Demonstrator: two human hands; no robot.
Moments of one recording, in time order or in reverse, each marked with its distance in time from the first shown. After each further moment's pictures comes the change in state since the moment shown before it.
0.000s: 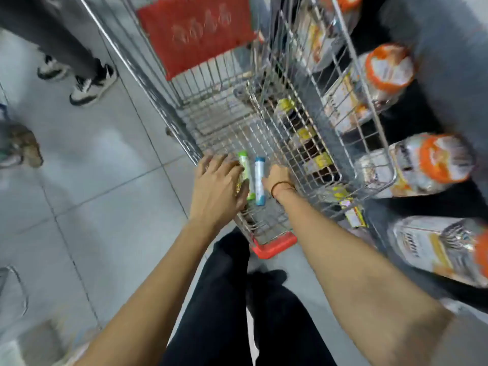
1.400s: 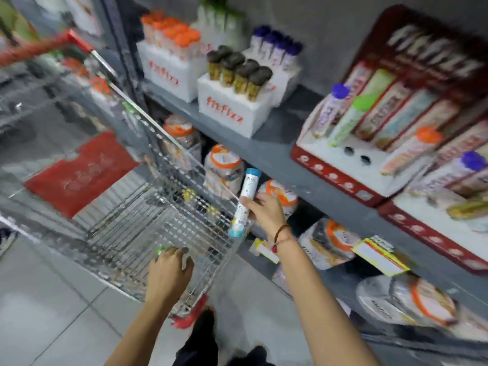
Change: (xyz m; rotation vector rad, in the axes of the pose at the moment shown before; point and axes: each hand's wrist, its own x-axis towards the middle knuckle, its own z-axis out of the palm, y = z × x) left_hand 0.019 0.086 -0.006 -0.104 -0.108 0.060; right_hand -0.154 0.090 -0.210 1.086 0.502 -0.036
